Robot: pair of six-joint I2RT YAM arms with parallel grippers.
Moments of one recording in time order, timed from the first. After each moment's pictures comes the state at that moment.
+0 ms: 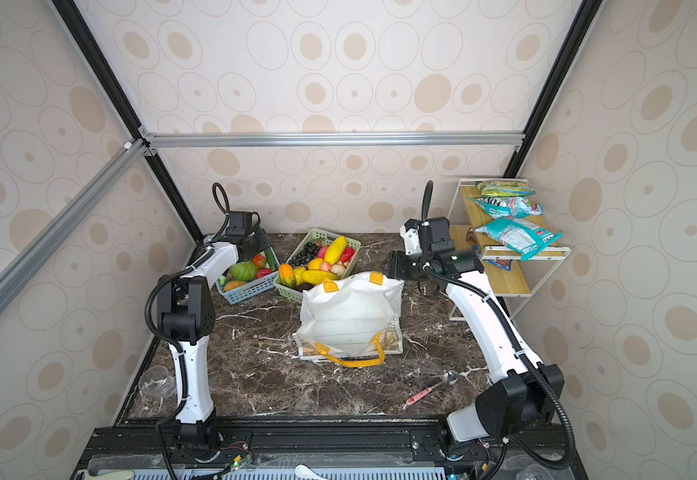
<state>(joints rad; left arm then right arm) -0.08 2.20 1.87 -0.42 -0.04 -0.54 0.25 1.45 1.51 -0.87 -0.29 0.30</state>
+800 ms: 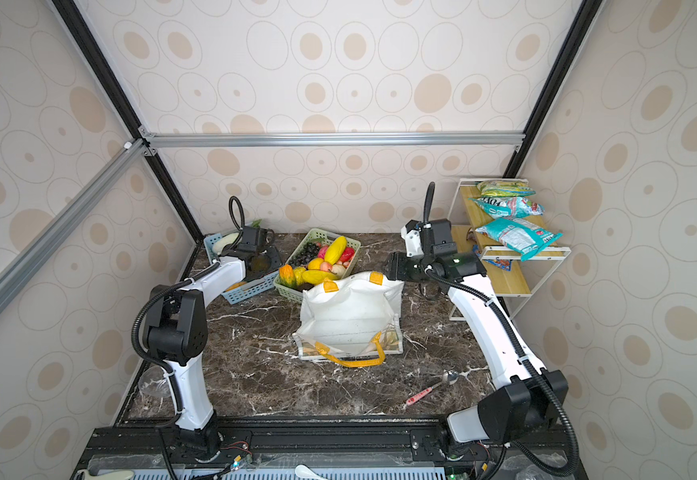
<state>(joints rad) -0.19 1.99 1.53 -0.36 -0.07 -0.61 0.25 1.42 1.49 -0.87 -0.30 0.30</state>
